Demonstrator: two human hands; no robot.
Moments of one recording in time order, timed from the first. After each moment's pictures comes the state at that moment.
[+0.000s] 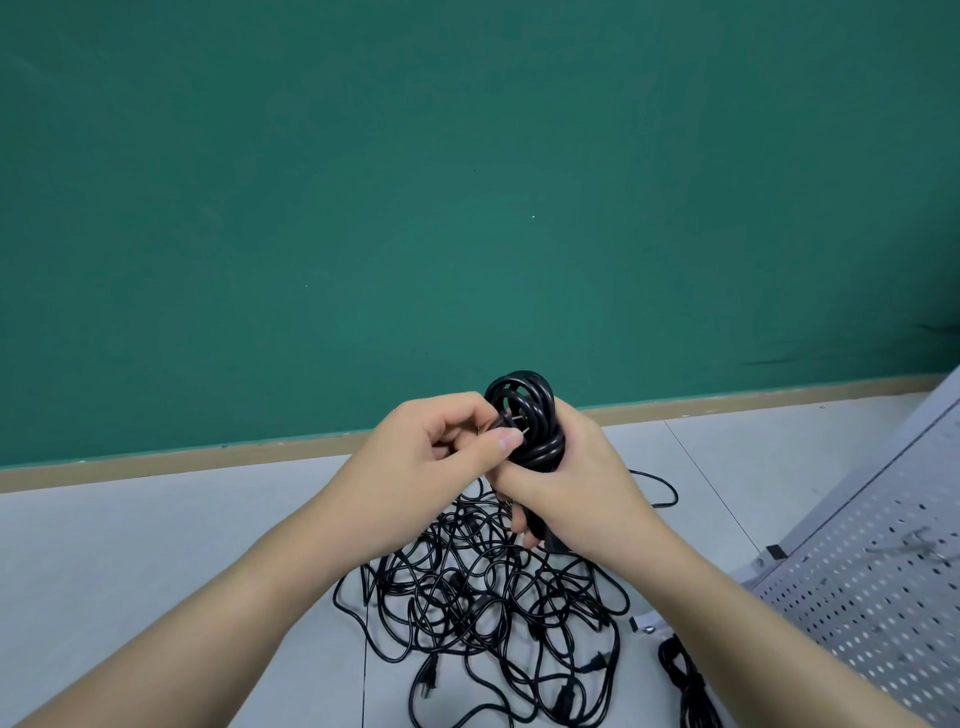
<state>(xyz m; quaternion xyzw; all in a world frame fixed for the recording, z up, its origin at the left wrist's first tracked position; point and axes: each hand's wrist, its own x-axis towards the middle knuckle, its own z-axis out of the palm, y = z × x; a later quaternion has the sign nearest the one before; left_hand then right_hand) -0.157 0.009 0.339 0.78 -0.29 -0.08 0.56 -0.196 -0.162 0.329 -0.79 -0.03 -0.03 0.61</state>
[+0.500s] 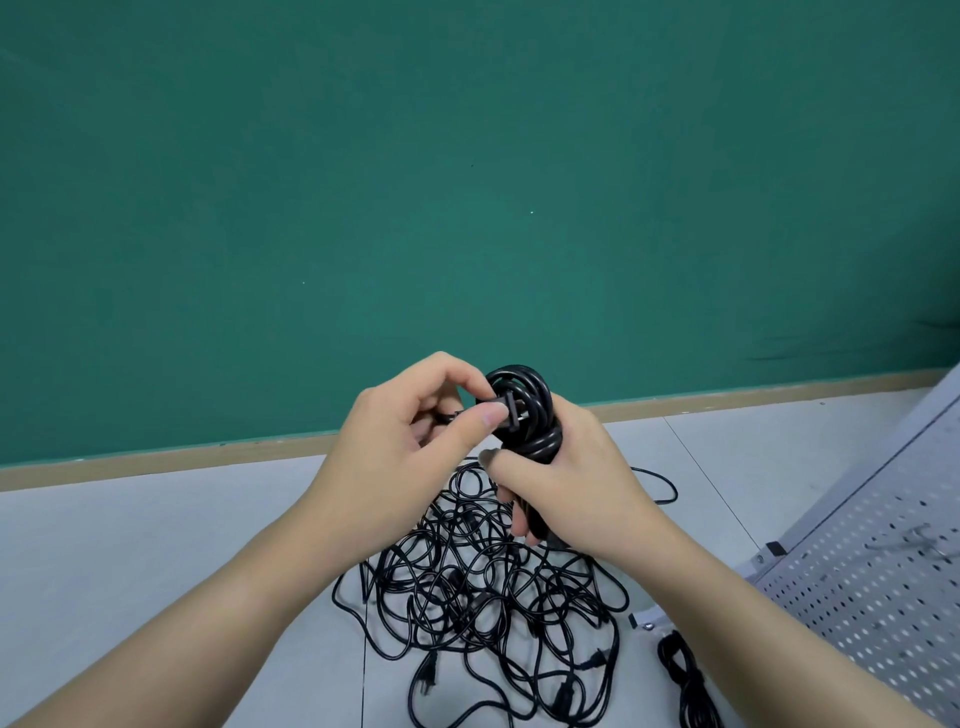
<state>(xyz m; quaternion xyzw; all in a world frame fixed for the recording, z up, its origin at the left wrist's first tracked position) -0.161 0.009 0.345 0.76 -0.28 0.05 0.59 -0.195 -0.162 0.336 -0.81 -0.03 -0.02 0.59</state>
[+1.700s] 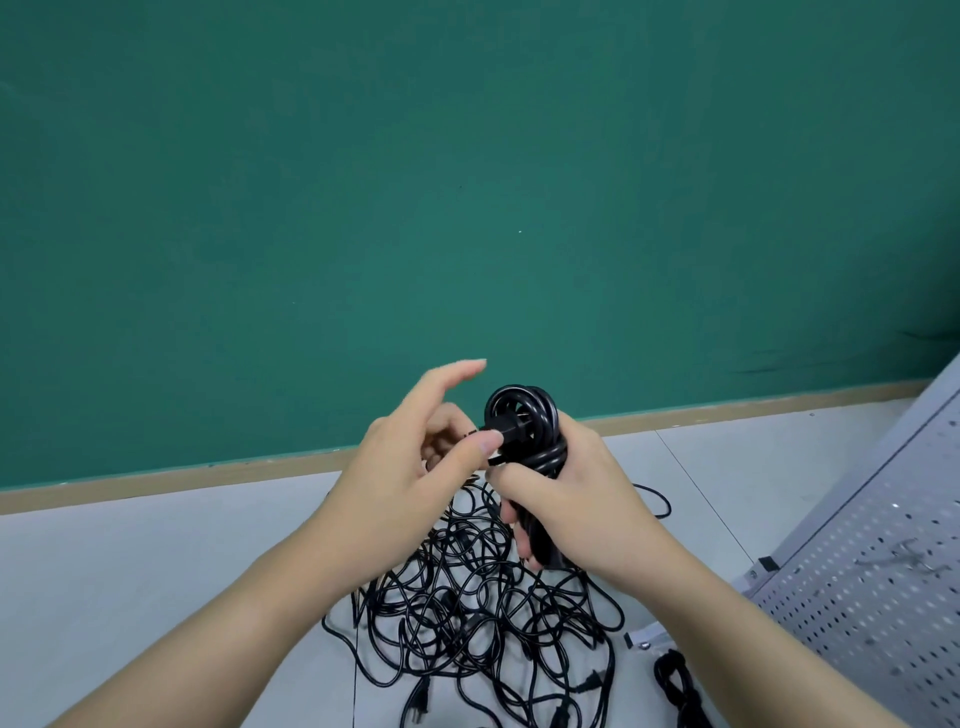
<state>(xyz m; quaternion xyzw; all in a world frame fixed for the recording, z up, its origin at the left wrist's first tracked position) -0.153 0.002 0.335 0.79 -0.29 0.02 0.54 -0.200 -0.172 0.341 -0.76 0.00 0.00 0.65</state>
